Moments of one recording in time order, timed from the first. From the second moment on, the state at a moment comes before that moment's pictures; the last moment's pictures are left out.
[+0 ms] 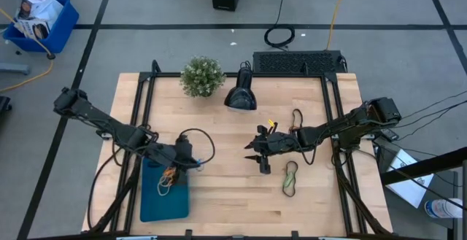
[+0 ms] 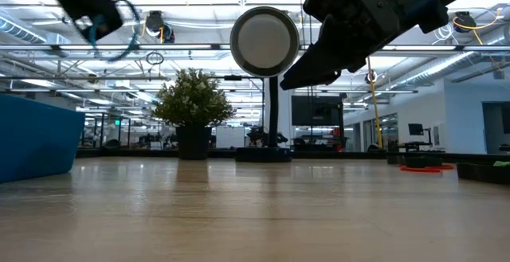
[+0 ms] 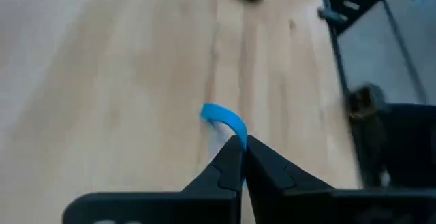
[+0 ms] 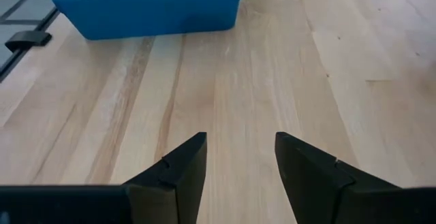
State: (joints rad) left arm -0.47 1.11 0.75 -0.33 -0.18 -0.59; right arm 0.18 1.54 0.73 0.26 0.10 0.12
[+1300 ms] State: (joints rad) left arm -0.48 1.30 0.75 -0.88 0.08 -1.26; right arm 0.18 1.54 0.73 0.27 0.10 0.11
